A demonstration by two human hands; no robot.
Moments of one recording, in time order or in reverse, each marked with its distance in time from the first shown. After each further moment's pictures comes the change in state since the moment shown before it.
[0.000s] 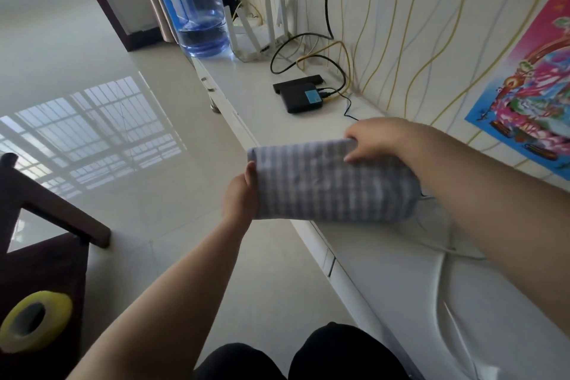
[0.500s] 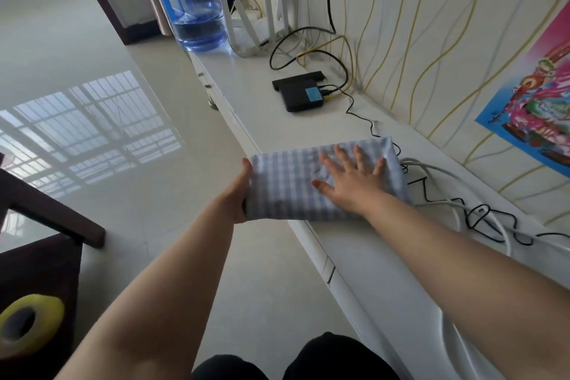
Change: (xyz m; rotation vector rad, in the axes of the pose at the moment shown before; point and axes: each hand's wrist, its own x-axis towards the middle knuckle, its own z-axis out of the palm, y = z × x) left_hand 0.039 0.003 0.009 -0.631 -0.551 -0.645; right_hand 0.054 -0.017 0.124 0.157 0.132 0.100
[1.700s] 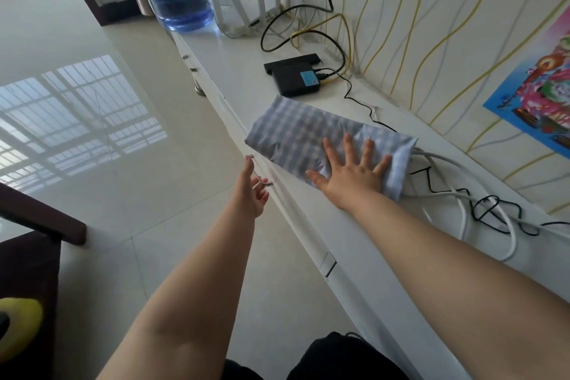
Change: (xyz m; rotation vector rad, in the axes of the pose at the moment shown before) left_hand 0.067 -0.031 0.015 -0.459 0.122 0.069; right_hand 0.010 -0.014 0.022 -0.006 0.068 0.200
